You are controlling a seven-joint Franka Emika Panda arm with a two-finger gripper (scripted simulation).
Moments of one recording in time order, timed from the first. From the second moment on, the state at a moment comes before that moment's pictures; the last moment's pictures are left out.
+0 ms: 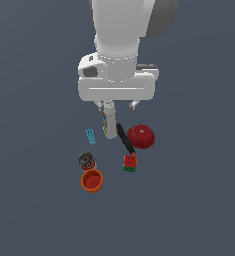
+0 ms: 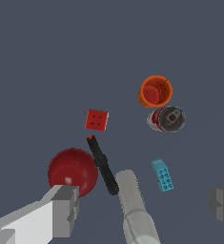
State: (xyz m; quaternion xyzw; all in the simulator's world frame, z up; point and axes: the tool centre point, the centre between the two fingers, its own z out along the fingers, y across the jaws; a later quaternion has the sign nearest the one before) arm 0.002 -0.001 0.331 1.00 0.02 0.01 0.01
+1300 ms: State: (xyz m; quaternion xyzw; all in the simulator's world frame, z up) arm 0.028 -0.022 0.310 1.00 0.07 0.01 0.00
